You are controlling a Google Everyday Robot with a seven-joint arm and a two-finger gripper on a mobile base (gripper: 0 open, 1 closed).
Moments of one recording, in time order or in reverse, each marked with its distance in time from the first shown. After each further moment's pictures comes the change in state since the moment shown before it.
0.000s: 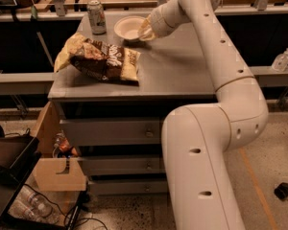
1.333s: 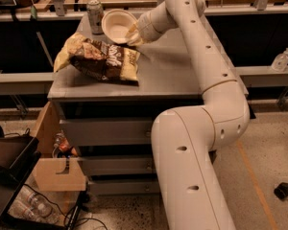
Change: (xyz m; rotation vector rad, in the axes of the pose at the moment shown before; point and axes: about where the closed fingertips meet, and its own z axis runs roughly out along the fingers) arm -0.030 -0.002 0.039 -0.002 -0.096 -0.009
